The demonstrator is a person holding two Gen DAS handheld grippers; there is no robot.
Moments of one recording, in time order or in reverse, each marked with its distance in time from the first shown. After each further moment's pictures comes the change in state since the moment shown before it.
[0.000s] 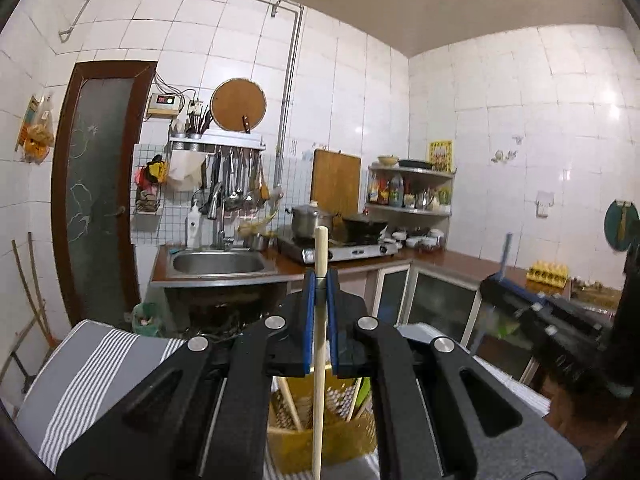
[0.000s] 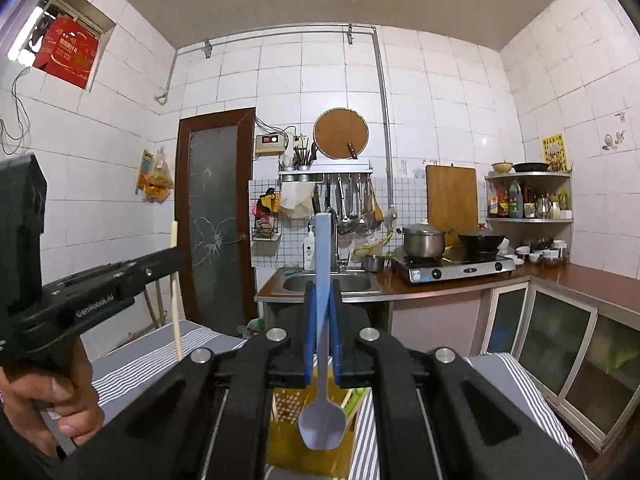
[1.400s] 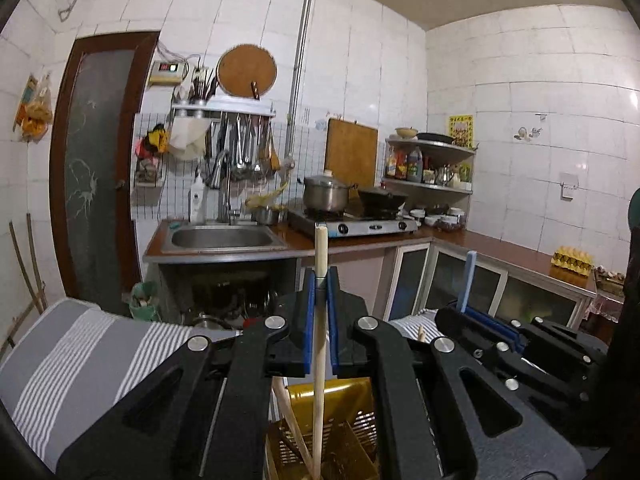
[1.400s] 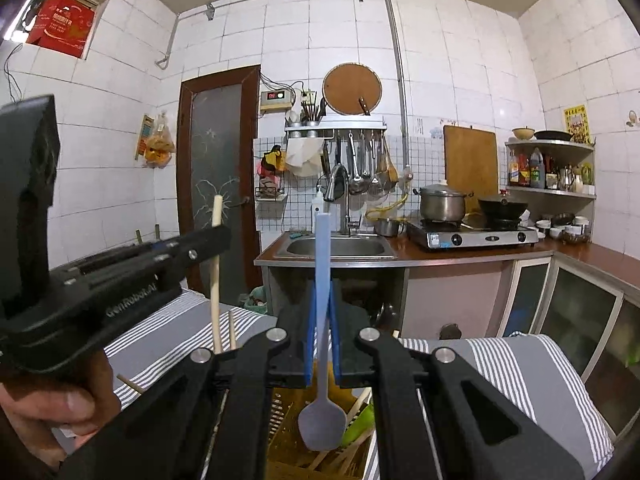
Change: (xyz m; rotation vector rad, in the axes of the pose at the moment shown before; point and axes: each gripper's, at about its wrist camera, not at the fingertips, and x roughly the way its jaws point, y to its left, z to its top) left arm 0.124 0.016 -0.049 -0.018 0.102 0.059; right arm 0.116 -0.017 -0.067 -0.002 0.136 0.049
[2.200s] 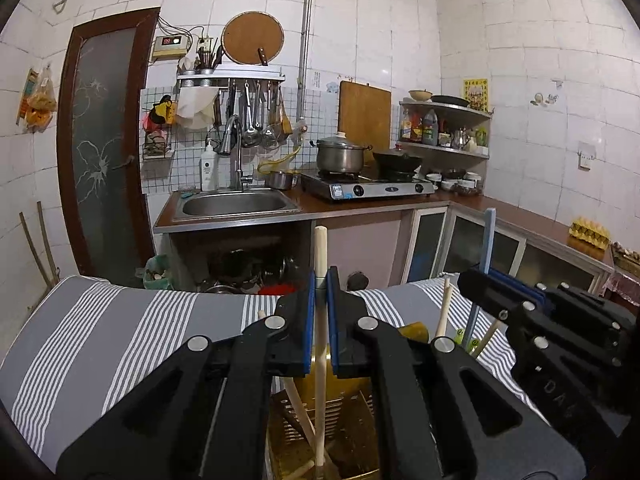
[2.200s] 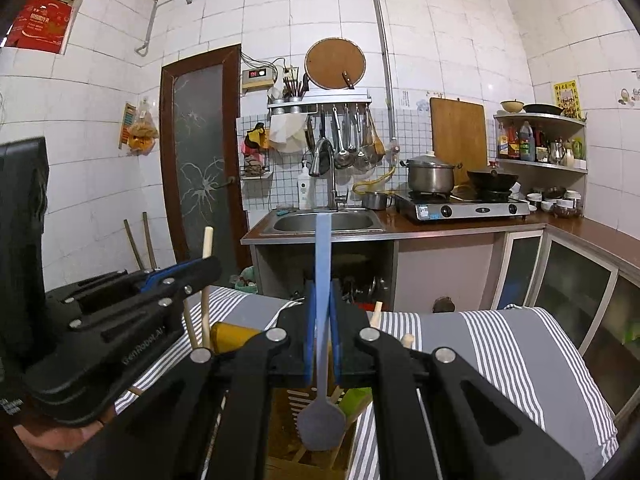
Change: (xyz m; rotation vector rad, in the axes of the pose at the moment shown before) left arm 0.027 -0.003 -0.030 0.036 0.115 0.063; right arm 0.019 -0.011 -0.012 0.041 0.091 -0.043
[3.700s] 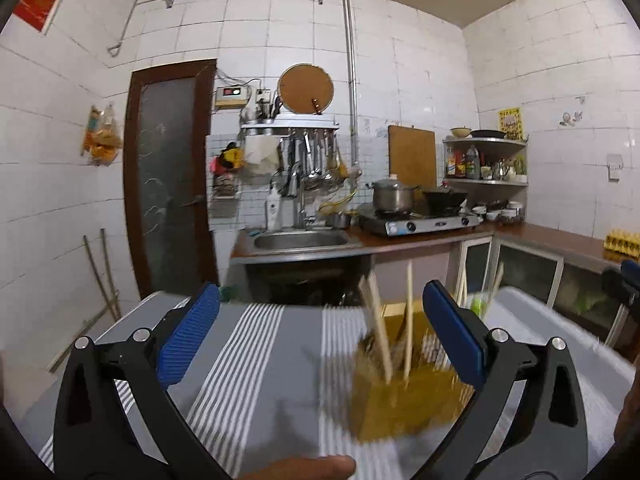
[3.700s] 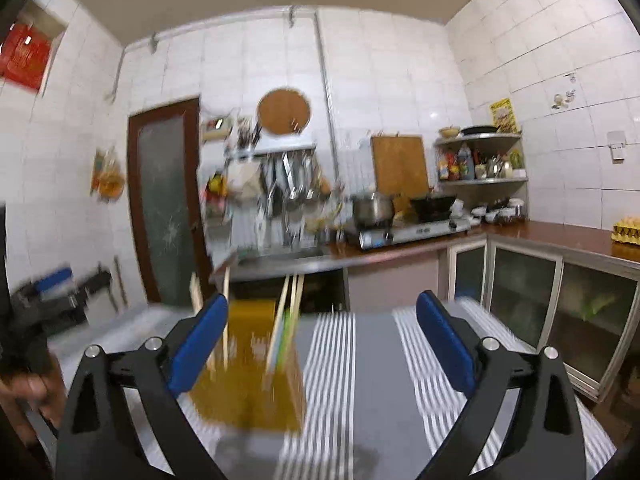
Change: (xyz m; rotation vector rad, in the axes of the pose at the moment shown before) left arm -0.148 0.027 -0.039 0.019 -0.162 0.215; right arm -0.157 -0.012 -0.053 0.068 -0.132 -0.157
